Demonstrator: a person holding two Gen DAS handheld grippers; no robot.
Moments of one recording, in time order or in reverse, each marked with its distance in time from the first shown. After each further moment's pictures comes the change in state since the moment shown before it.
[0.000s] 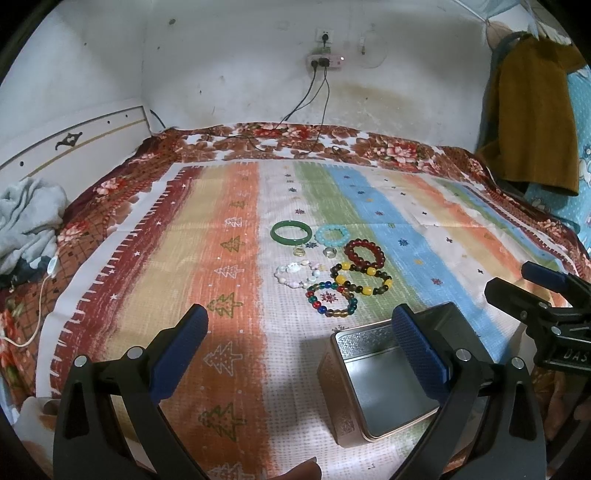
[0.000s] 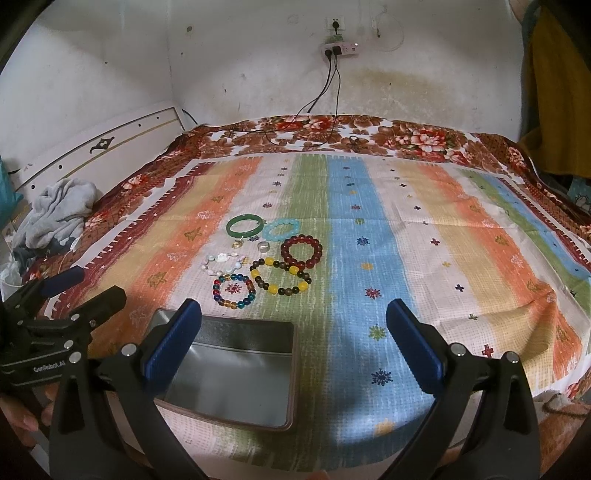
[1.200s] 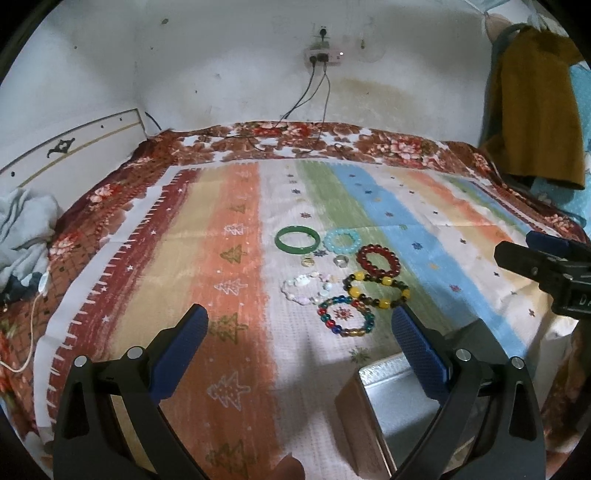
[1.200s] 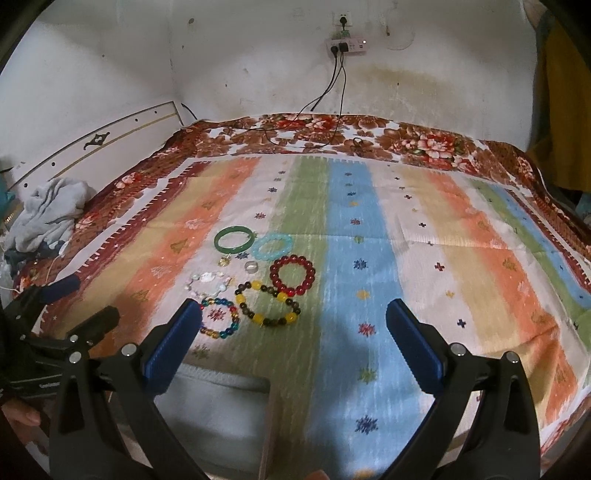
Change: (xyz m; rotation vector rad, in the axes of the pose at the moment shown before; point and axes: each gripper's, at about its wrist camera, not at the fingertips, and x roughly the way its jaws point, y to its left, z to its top) left arm 0.030 -0.008 0.010 0.021 0.020 0.008; right arm 0.041 -0.013 0.038 -0.039 0.029 0.001
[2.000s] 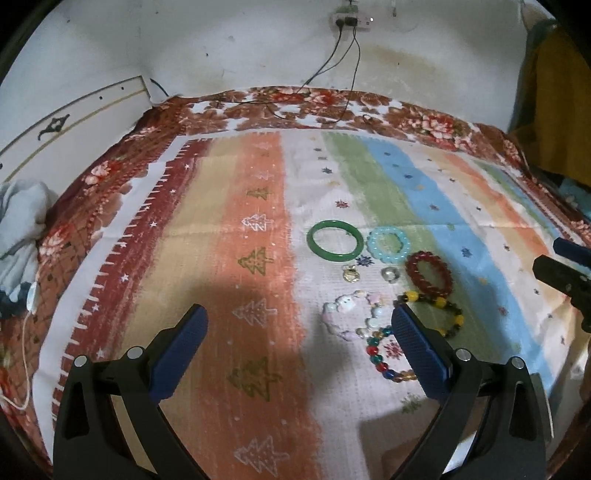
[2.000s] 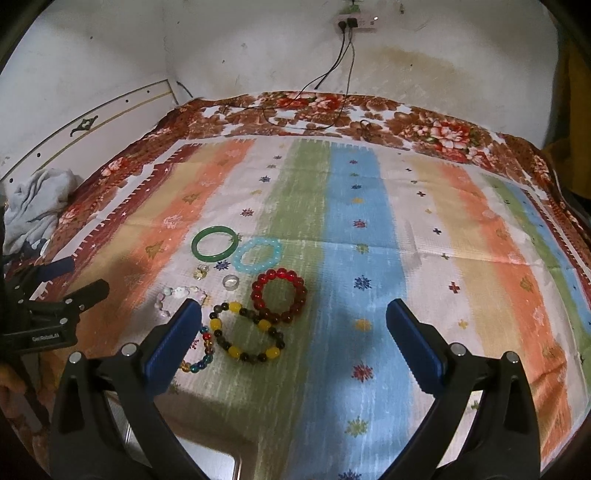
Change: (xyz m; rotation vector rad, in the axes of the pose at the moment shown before) left arm 0.083 0.050 0.054 -0.041 0.153 0.047; right arm 0.070 -0.016 0.043 -0.031 0.103 0.019
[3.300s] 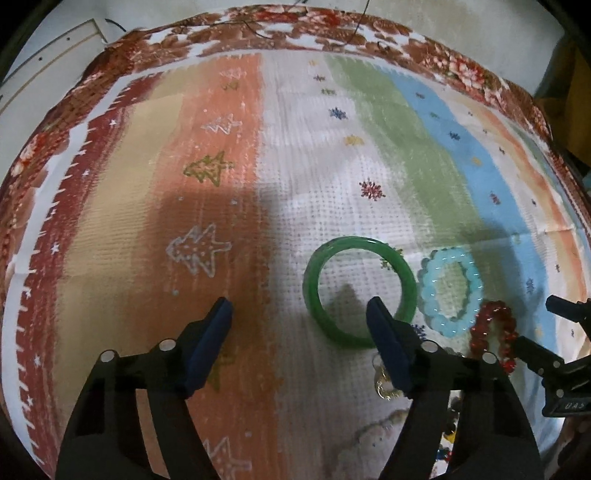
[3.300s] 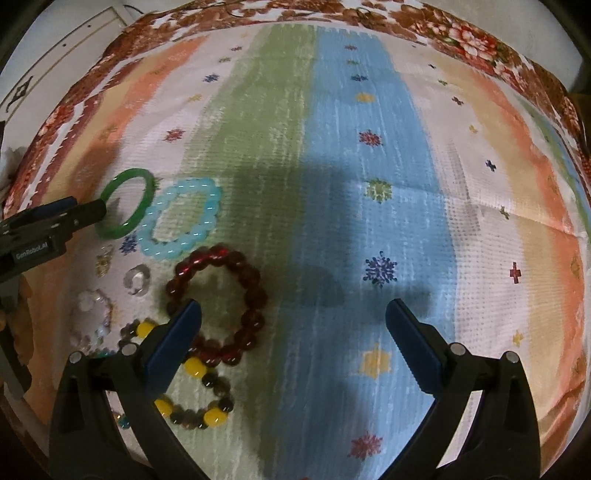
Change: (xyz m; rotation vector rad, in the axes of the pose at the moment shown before) left arm 0.174 0.000 0.073 0.004 0.315 -0.055; right arm 0.167 -0.035 0.021 0.068 0.426 -0.039
